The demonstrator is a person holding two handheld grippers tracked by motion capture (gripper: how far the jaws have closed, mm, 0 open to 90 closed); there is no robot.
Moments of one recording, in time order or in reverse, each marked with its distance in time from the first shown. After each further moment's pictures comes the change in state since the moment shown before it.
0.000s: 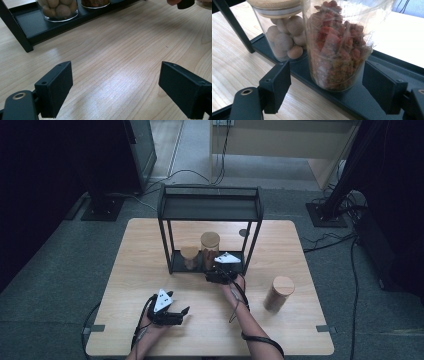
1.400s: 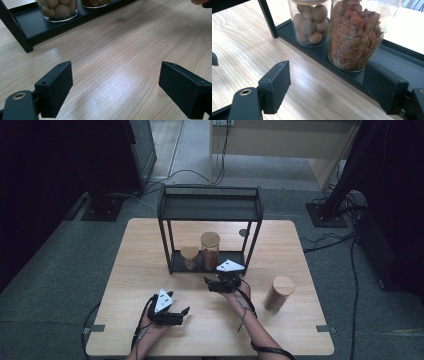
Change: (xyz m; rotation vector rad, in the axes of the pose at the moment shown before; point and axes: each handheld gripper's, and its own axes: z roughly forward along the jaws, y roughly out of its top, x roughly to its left) left arm -0.001 0.001 0.000 0.004 0.004 0.010; right arm -0.004 -0.009 -0.029 0.017 0.087 -0.049
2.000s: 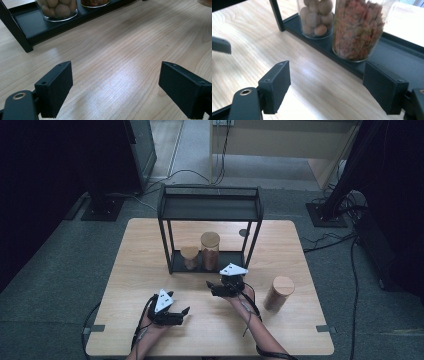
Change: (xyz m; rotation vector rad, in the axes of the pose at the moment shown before) left arm 0.000 0.000 0.000 0.002 0.000 0.000; right arm -0.004 -0.008 -0.014 0.014 0.035 -0.017
